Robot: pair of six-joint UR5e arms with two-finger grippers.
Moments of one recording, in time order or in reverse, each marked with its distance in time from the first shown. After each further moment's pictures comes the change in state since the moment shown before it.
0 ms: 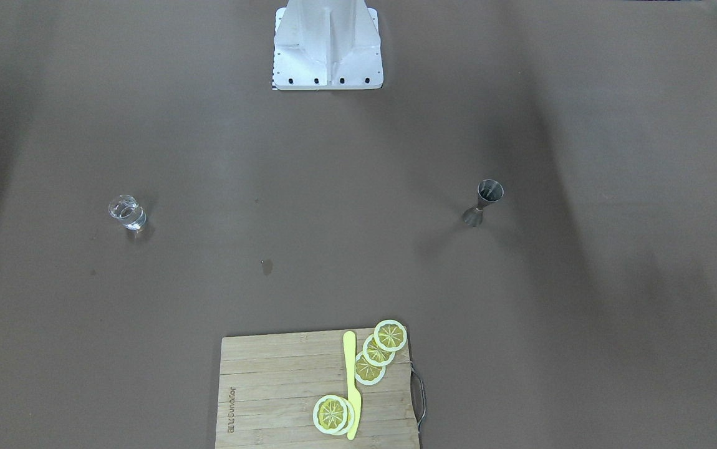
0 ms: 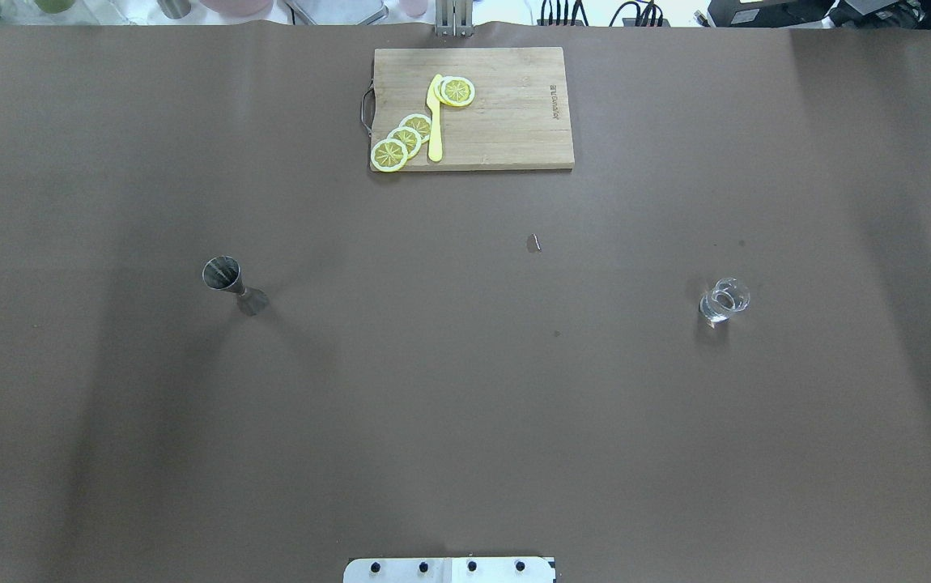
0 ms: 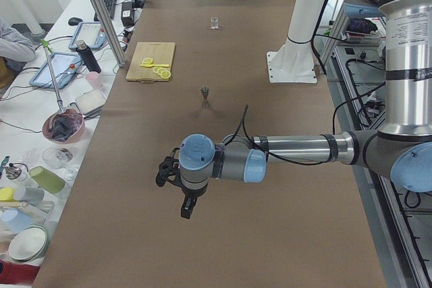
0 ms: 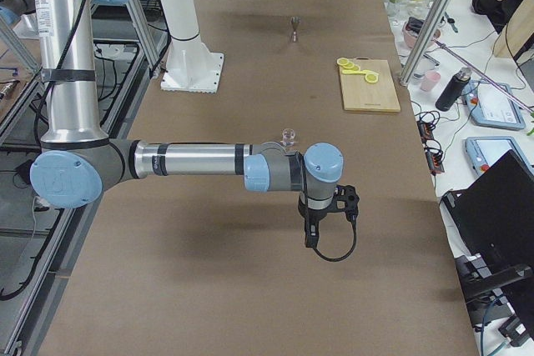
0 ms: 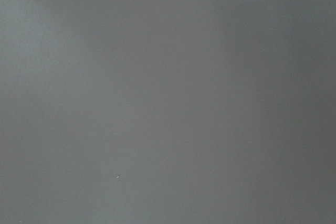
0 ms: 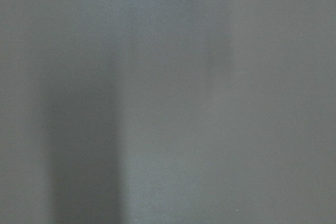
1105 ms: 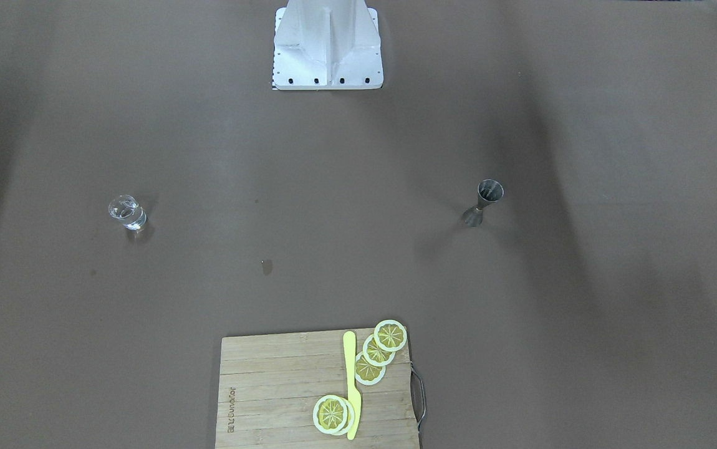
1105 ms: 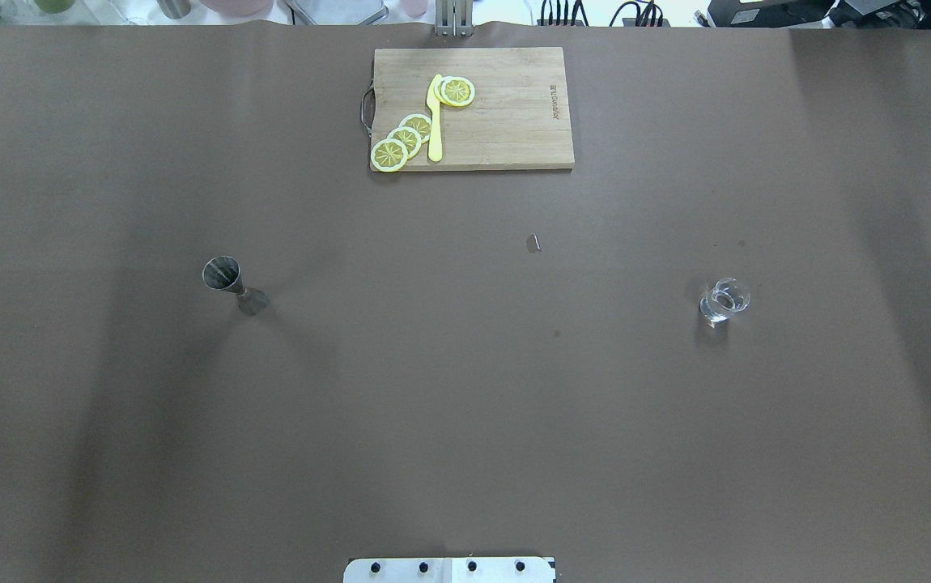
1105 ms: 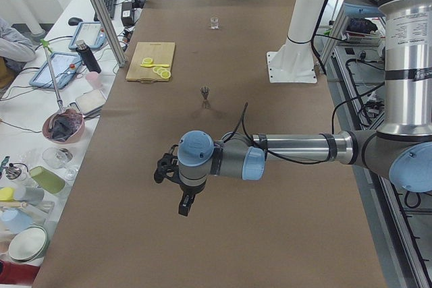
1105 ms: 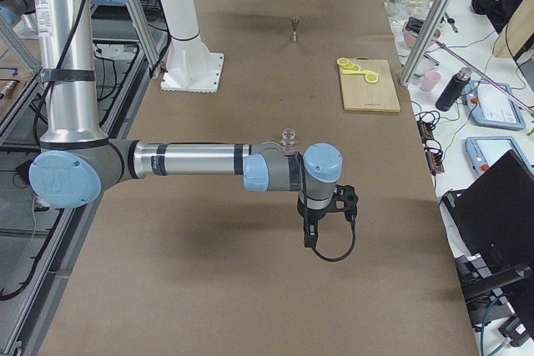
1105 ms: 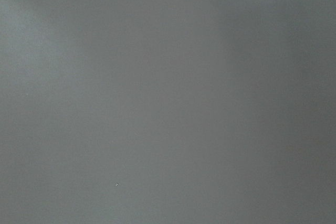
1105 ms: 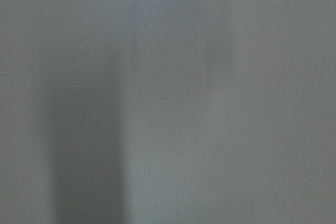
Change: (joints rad) left arm 0.001 -0.004 -0.010 -0.002 -0.001 -0.001; right arm 0.000 -0.004 0.004 -0.003 0.005 0.000
